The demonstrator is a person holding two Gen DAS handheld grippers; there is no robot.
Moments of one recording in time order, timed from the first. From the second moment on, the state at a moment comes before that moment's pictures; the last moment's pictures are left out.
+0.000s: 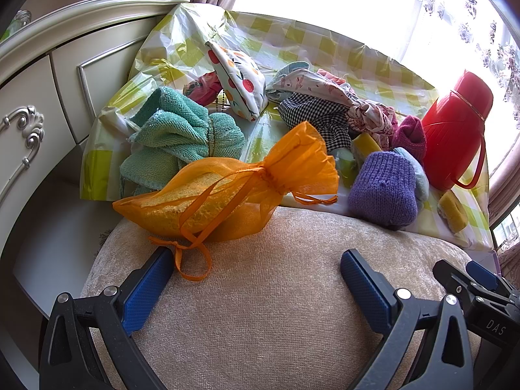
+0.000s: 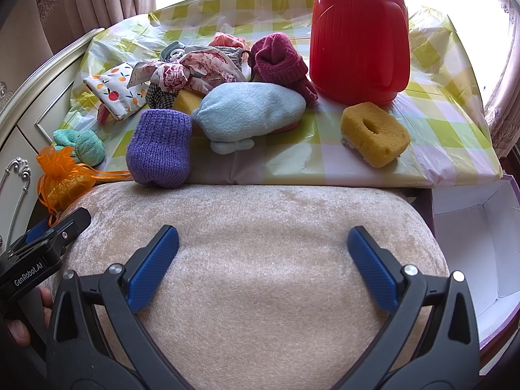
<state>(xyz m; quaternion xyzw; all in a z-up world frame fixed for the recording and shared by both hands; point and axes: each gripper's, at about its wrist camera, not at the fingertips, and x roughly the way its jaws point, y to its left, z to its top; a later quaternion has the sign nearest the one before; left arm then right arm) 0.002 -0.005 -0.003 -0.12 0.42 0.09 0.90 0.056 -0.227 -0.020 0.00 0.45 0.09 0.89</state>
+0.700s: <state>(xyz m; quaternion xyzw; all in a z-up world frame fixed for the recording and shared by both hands) 0.003 -0.002 -0.002 -0.13 0.42 0.08 0.89 0.056 -0.227 -0.021 0.01 0.45 0.09 0.89</state>
